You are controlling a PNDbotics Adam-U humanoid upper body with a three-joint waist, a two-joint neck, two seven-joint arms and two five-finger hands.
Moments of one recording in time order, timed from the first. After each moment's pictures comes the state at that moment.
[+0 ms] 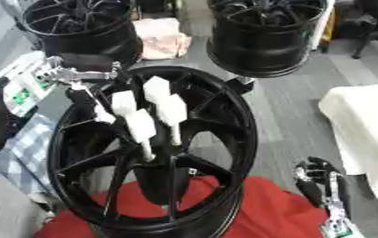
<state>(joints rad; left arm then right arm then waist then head) -0.91 0.65 -0.56 -1.10 -0.42 -0.56 -0.56 -0.23 -0.14 0.11 -1.09 0.28 -0.10 -0.45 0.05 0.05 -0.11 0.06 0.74</state>
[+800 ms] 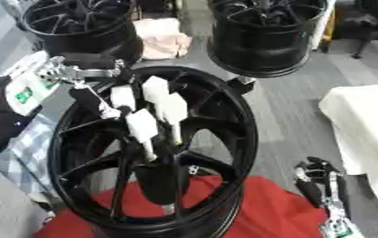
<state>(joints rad) -0.94 0.66 -0.55 -1.10 -0.34 -0.56 -0.56 -0.24 -0.14 0.12 -1.09 0.28 -0.10 -0.45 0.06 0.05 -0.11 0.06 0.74</state>
